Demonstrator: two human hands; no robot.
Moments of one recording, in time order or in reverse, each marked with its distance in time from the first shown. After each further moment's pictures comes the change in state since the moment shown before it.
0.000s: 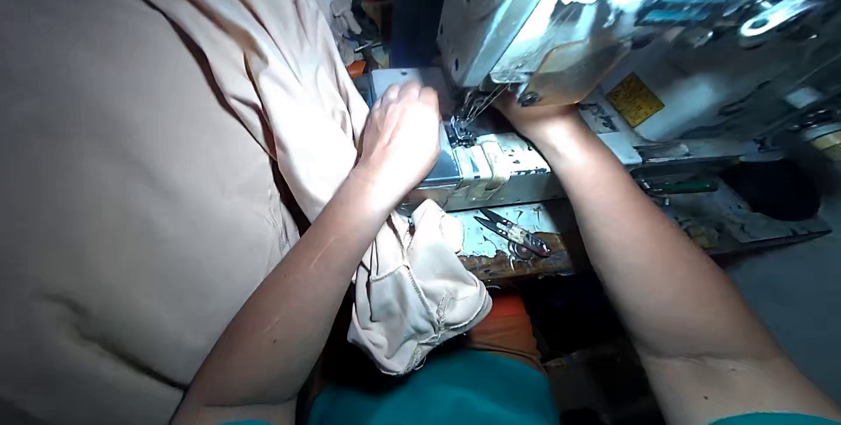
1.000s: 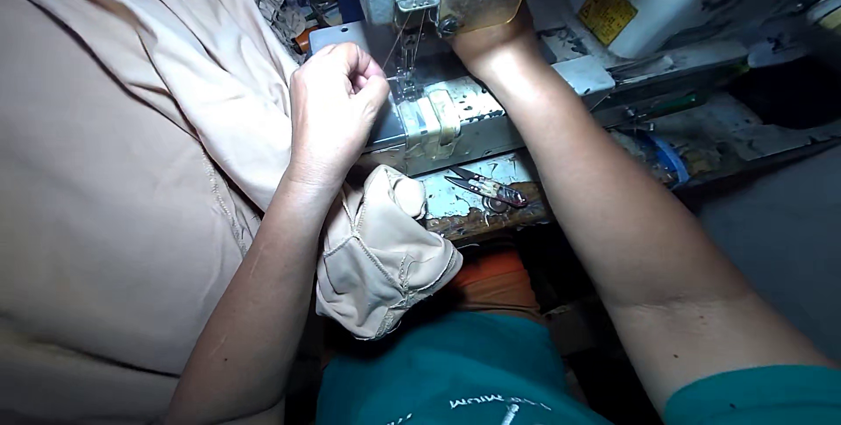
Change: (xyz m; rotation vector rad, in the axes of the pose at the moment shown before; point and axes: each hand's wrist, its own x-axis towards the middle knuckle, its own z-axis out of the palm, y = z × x) left_hand -0.015 -0.001 0.005 -0.314 0.295 -0.066; right_hand 0.009 -0.038 -0.015 -0.026 -0.095 0.256
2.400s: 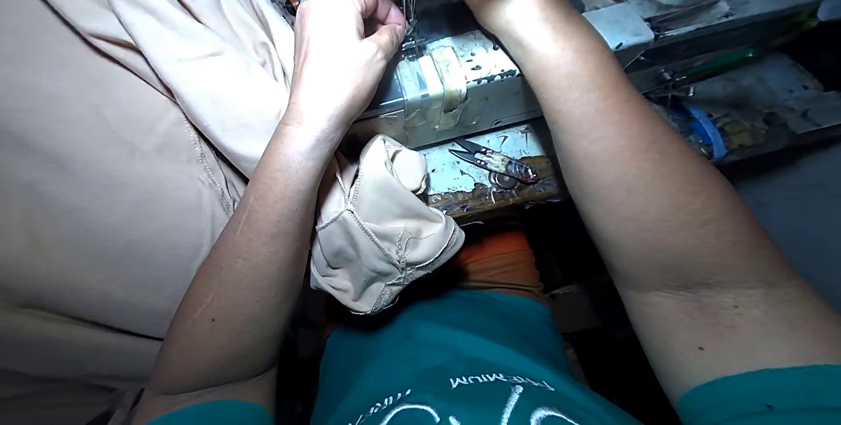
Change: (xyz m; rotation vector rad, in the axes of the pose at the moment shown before) left_hand 0.017 0.007 0.005 0.066 -0.182 -0.013; right_hand 0.016 -0.001 0.000 0.037 -0.088 0.112
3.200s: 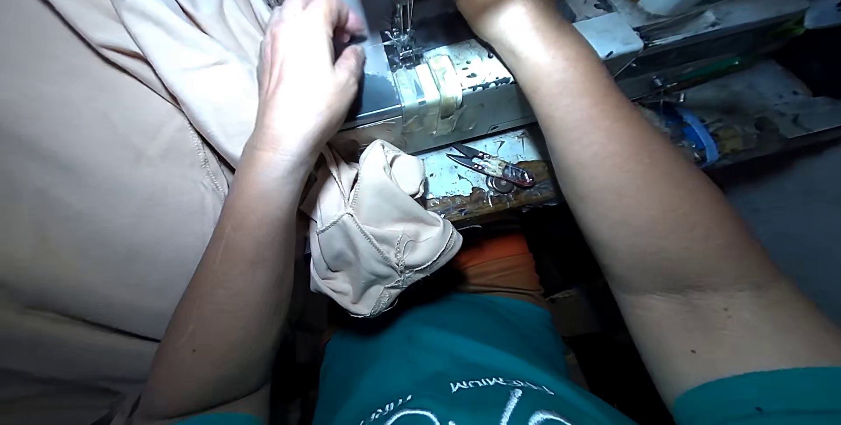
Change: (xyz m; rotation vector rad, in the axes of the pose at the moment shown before) left_hand -0.013 -0.006 -0.020 0.186 -0.031 -0.049; right_hand -0.001 0.002 0.000 -0.044 0.003 -0.031
